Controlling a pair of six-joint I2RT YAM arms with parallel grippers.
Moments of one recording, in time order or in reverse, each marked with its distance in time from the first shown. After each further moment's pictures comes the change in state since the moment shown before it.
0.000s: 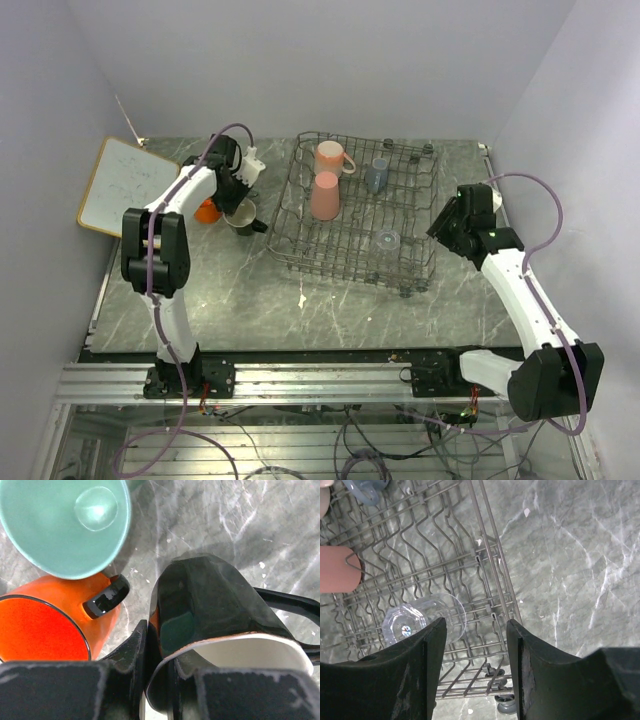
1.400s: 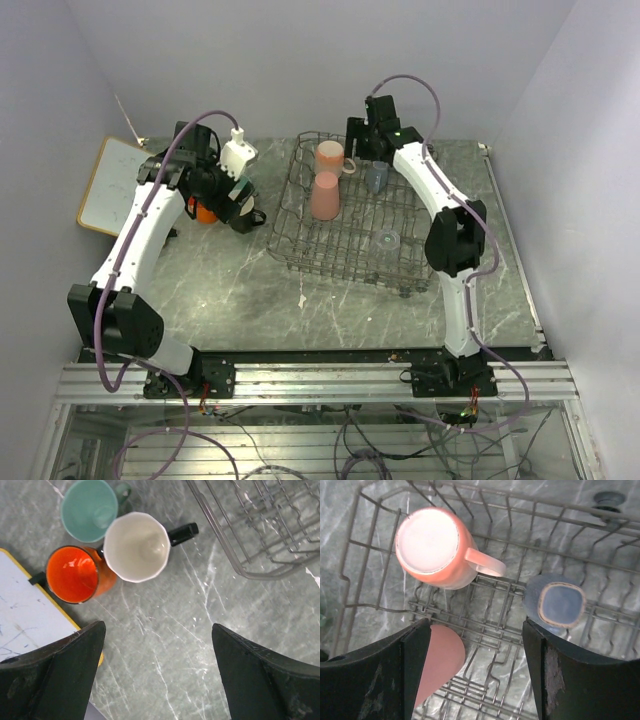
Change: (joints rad) left arm -0.014 -0.433 0.008 -0.215 0.123 0.018; right arm 0.233 1.097 1.248 -0.021 -0.081 -0.306
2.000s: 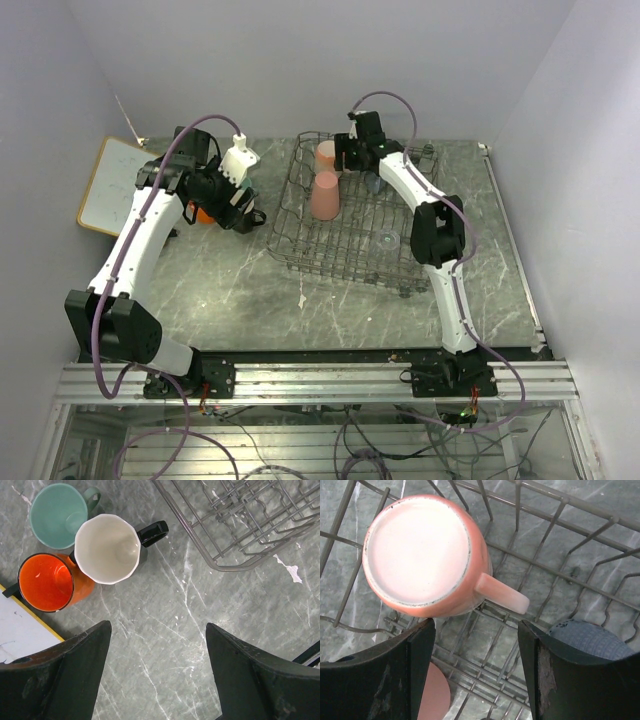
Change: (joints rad) left arm 0.000 -0.040 -0.053 -0.031 0.103 0.026; right arm 0.001 0.246 0.086 0.150 -0.130 -0.139
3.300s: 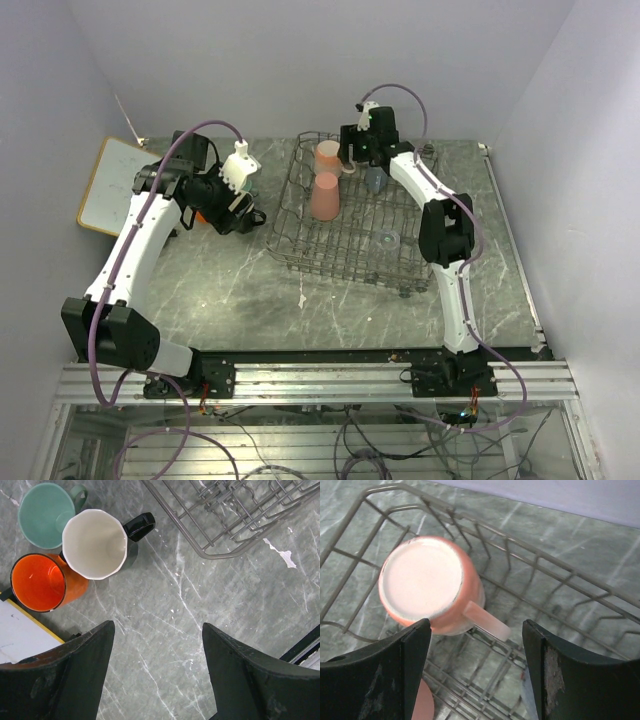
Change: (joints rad) left arm 0.000 -0.037 -0.024 -0.037 0.031 0.061; right arm -0.052 -0.054 -0.101 0.195 -0.107 -0.082
